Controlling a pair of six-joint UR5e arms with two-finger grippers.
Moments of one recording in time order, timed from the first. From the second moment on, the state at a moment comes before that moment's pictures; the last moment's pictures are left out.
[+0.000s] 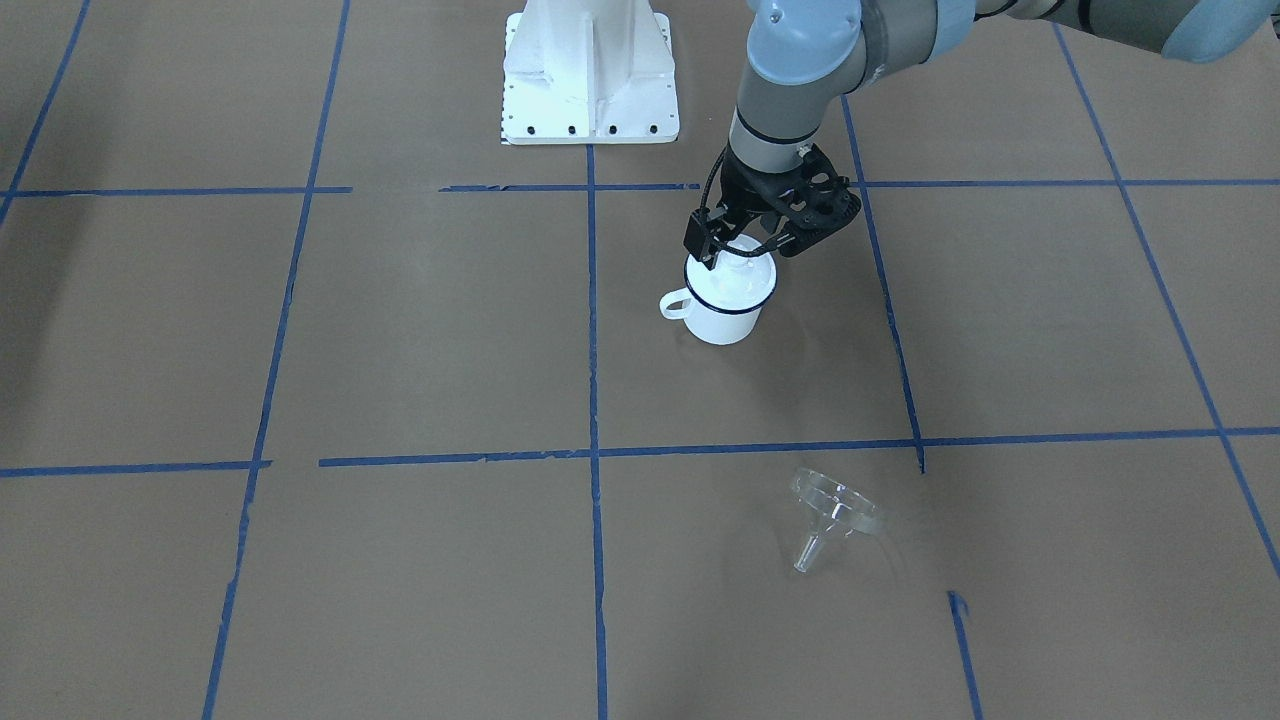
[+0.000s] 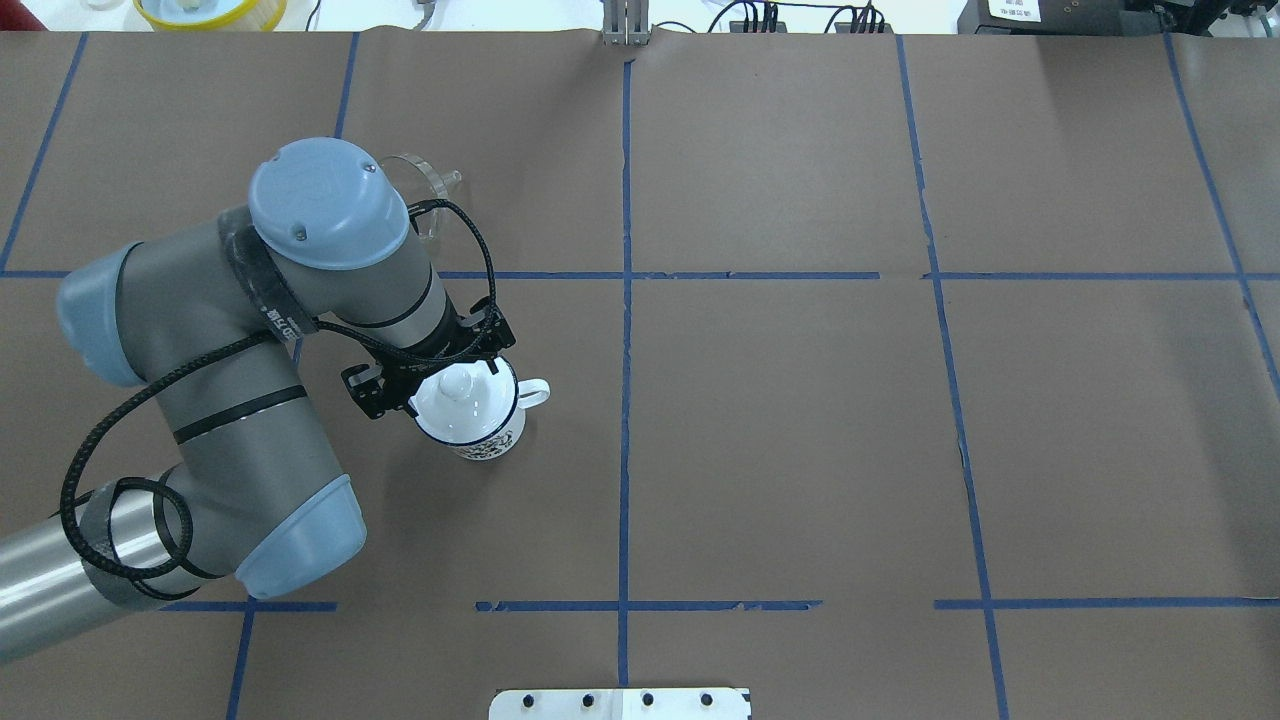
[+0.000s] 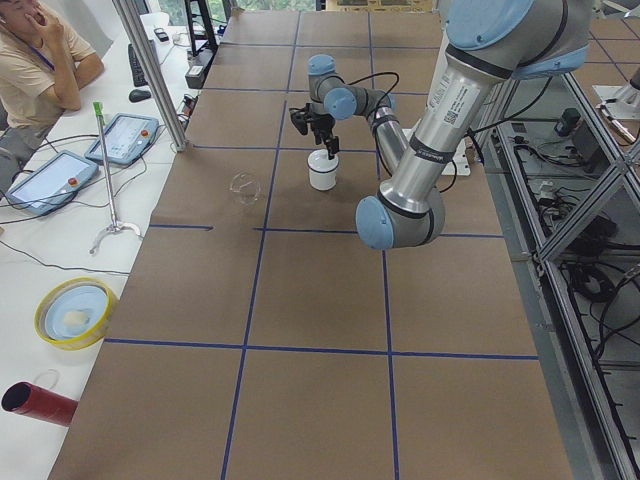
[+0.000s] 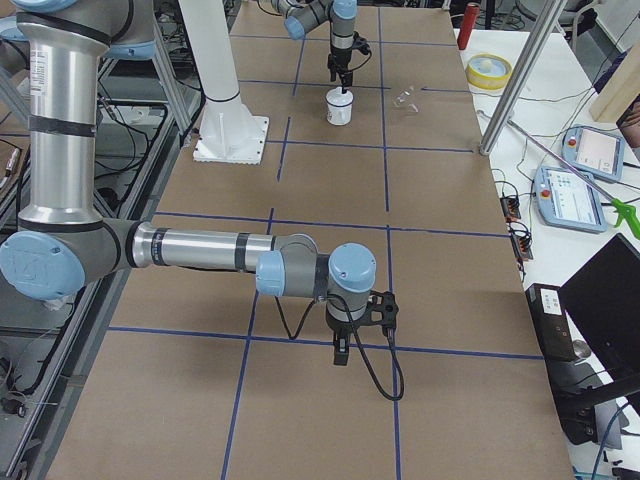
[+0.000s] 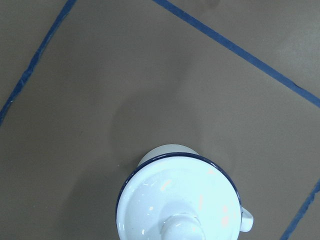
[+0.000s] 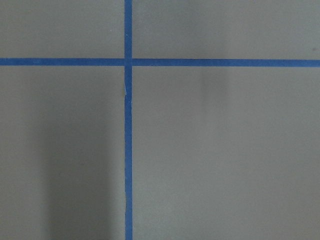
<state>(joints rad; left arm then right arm) -0.60 -2.16 -1.89 -1.36 -2.00 -1.67 1.57 -1.68 1.66 -1.57 2.29 0.01</state>
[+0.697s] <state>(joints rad) -0.59 -2.16 -1.89 -1.36 -2.00 -1.67 1.57 -1.68 1.66 -1.57 2.29 0.01</state>
